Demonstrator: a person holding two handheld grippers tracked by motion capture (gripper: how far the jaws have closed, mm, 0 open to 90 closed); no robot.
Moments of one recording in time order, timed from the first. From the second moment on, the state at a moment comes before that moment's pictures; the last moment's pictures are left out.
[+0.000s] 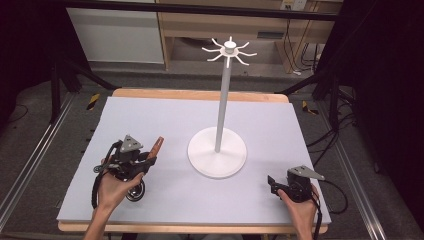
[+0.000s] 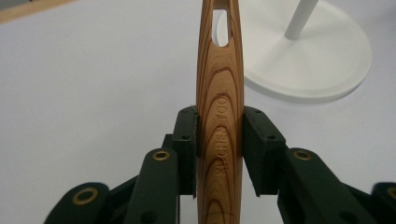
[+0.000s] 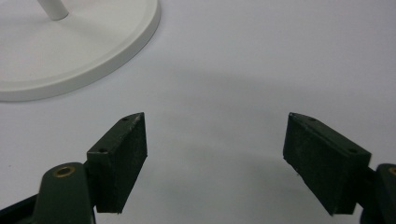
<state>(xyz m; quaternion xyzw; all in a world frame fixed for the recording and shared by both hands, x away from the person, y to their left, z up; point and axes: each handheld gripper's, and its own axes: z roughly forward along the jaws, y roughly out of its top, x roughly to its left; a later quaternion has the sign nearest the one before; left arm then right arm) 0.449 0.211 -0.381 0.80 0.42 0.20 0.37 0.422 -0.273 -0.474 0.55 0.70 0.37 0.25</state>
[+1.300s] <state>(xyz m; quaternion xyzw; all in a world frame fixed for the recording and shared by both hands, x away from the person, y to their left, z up) 0.432 0.207 -0.321 0.73 0.37 0.25 0.51 0.422 -0.275 -0.476 0.55 0.70 0.37 0.25</state>
